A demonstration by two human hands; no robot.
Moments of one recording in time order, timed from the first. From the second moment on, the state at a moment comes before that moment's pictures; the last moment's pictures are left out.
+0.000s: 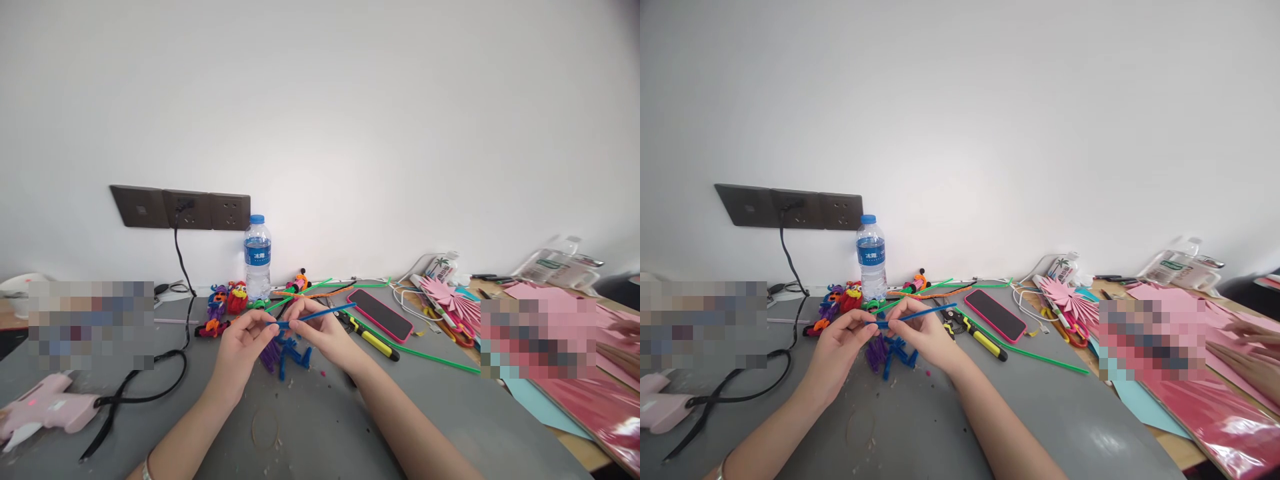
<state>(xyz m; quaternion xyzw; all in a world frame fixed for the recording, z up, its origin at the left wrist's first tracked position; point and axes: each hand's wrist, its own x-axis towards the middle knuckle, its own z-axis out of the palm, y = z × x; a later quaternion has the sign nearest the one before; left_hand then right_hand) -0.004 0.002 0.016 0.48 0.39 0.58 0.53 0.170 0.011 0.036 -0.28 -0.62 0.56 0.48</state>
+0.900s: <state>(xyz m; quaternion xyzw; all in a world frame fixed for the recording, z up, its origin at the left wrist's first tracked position) -0.002 -0.005 0.027 0.45 0.32 0.53 0.65 0.185 0.012 0.046 -0.21 -0.67 0.58 0.40</state>
